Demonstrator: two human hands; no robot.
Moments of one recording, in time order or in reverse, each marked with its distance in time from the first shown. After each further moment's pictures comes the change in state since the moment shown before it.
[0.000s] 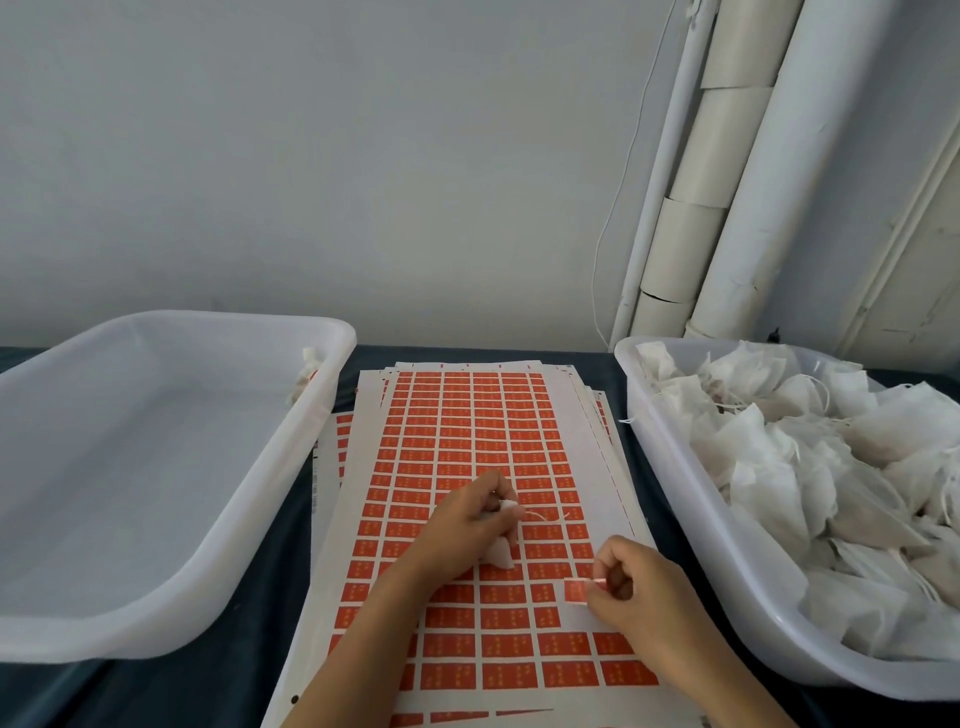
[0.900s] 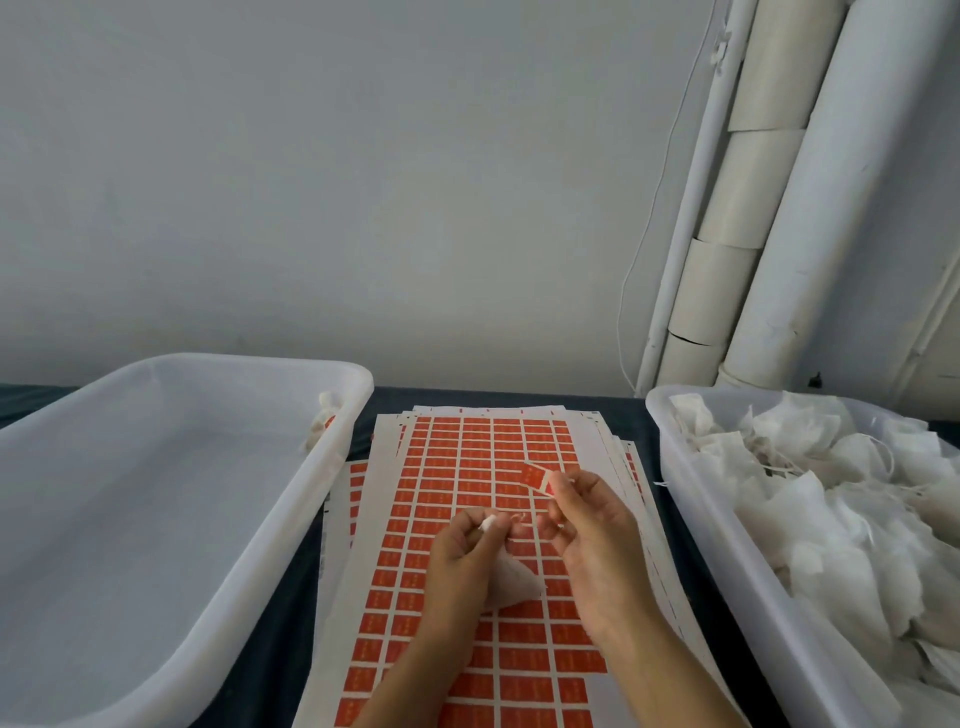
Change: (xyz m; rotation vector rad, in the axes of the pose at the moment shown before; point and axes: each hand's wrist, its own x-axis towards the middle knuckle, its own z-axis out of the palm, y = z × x) left_hand 0.016 0.003 0.005 -0.507 0.532 -0.146; right_hand 0.082 -0.073 0.019 1.247 0.154 -0.023
